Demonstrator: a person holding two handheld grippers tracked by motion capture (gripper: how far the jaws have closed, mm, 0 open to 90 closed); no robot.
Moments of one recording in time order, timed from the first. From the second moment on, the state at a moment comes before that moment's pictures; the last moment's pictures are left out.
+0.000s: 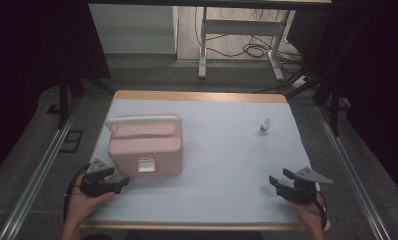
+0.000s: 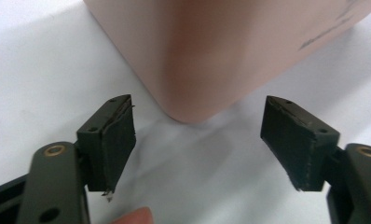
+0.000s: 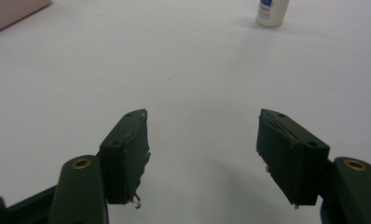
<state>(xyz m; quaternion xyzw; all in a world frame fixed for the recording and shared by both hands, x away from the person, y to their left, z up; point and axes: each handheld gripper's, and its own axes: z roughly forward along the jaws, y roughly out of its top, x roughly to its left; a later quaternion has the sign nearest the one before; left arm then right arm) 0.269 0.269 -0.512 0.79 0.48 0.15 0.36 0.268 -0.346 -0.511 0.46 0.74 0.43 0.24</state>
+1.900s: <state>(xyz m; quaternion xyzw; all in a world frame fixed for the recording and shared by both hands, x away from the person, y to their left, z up) 0.321 0.311 -0.476 0.75 0.53 0.15 0.38 0.270 -0.331 -0.510 0.41 0.77 0.43 0.23</state>
